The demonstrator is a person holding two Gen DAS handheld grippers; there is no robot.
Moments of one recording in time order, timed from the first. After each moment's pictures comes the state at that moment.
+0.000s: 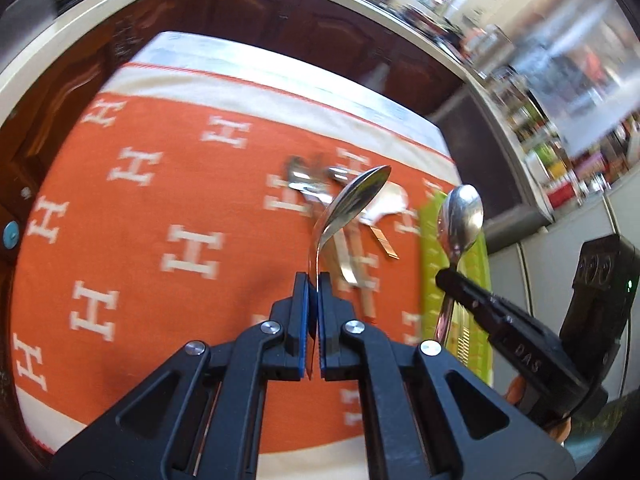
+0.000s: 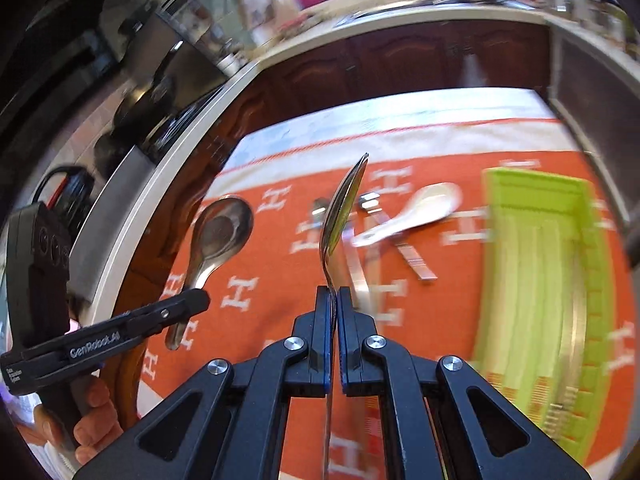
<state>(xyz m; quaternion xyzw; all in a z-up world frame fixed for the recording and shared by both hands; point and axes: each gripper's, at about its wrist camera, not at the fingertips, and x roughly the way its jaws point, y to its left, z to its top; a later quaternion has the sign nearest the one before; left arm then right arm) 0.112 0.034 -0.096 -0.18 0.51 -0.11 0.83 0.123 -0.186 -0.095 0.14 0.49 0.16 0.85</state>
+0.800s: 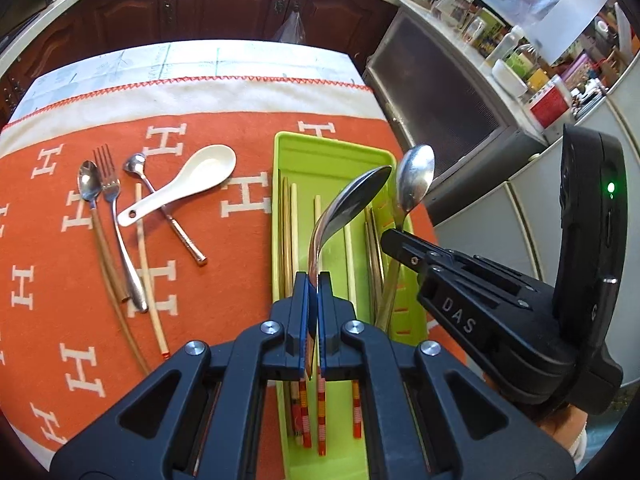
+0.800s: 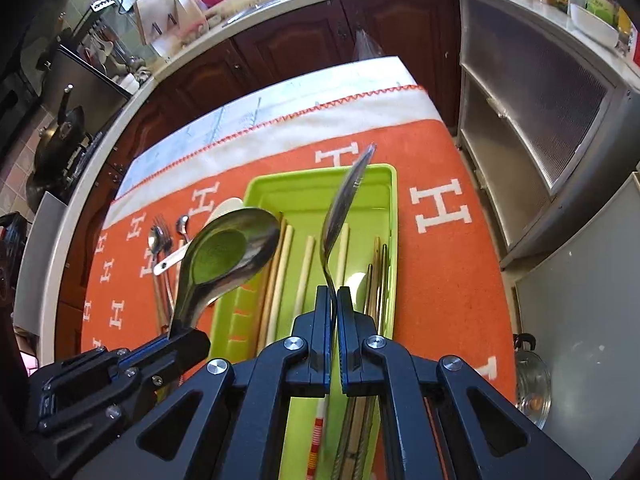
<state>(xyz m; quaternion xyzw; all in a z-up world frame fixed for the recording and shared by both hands) 0.148 -0.201 -0.120 -0.07 0.55 -0.16 0.82 0.180 -0.359 -0.160 0.13 0.55 0.05 0.83</state>
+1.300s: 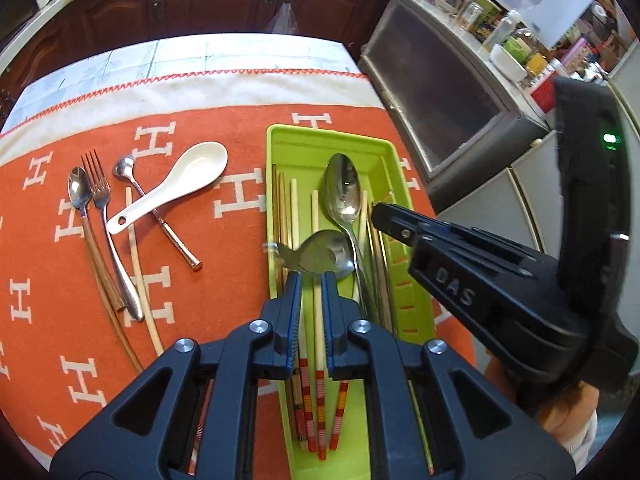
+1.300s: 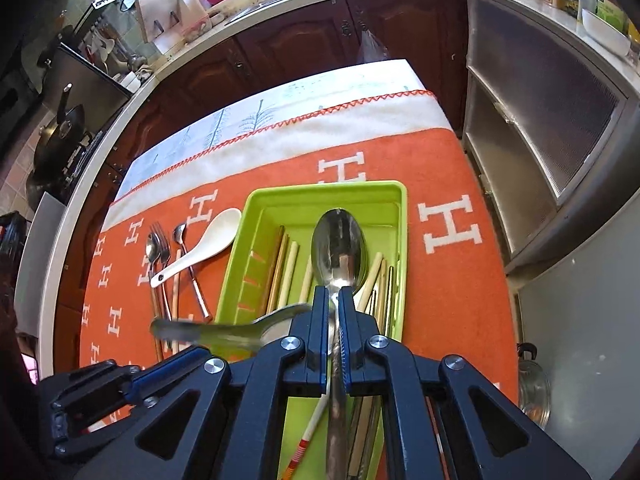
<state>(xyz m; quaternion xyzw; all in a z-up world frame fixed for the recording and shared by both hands) 0.156 -0.202 -0.126 -0.05 0.55 -0.17 0.81 0.205 -0.352 -0.166 0.13 0.54 0.06 0.83</state>
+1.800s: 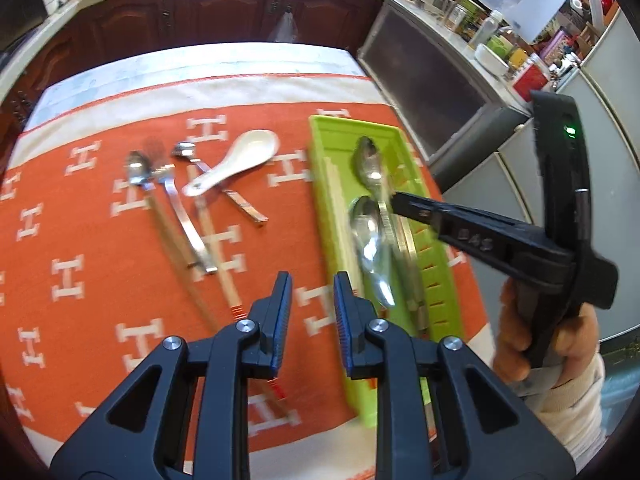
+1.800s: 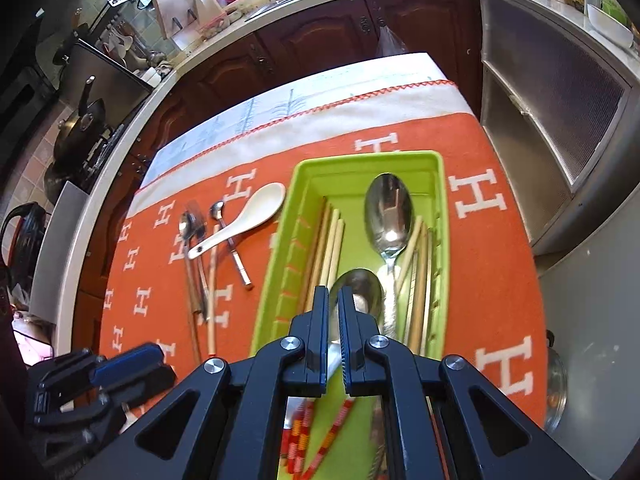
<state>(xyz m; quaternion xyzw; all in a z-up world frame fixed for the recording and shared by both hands) 0.110 -0.125 -0.092 -0.03 0.54 -0.18 0.82 0.160 -0.326 -0.145 0.15 0.54 0.09 0.82</state>
